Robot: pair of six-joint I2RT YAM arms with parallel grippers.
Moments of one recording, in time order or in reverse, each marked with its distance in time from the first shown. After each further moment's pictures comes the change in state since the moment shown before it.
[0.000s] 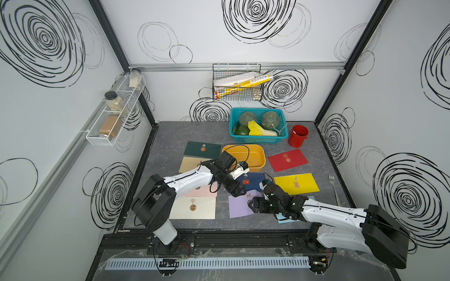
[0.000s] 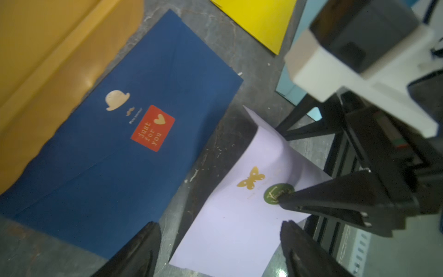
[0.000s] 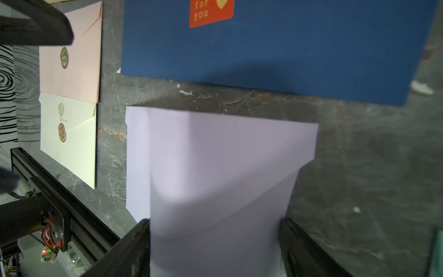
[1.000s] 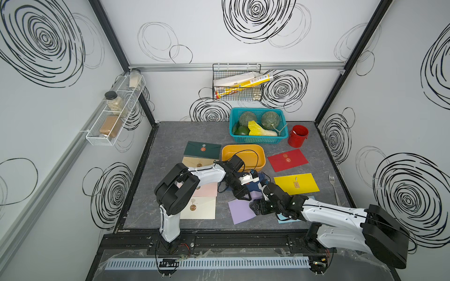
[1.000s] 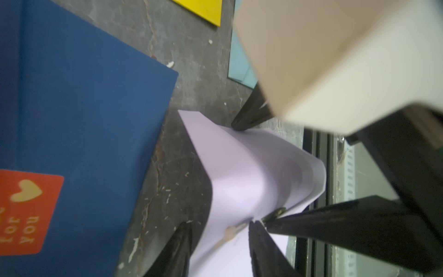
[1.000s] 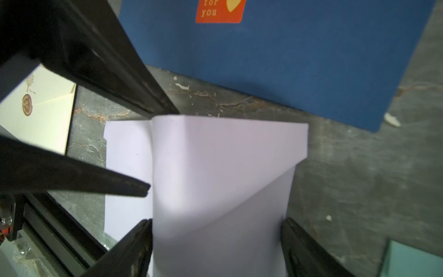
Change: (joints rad) left arm -0.049 0.260 0.100 0.005 0.222 0.182; right arm 0.000 -0.014 0.006 -0.052 0.041 -0.158
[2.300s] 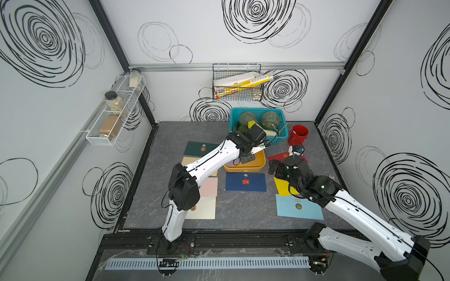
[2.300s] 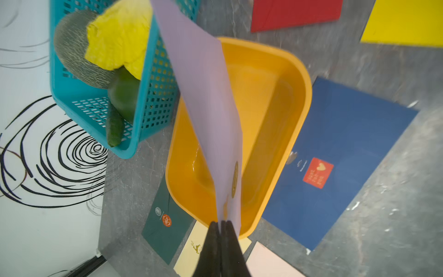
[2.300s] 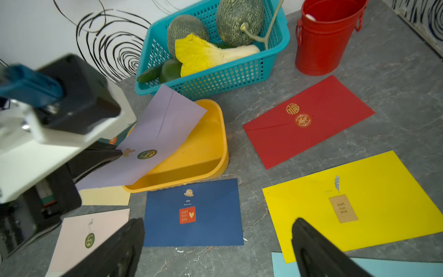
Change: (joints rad) left arm -0.058 0.137 0.822 -0.555 -1.040 0.232; right arm -0.192 -0.204 0.460 -0.406 0.467 0.066
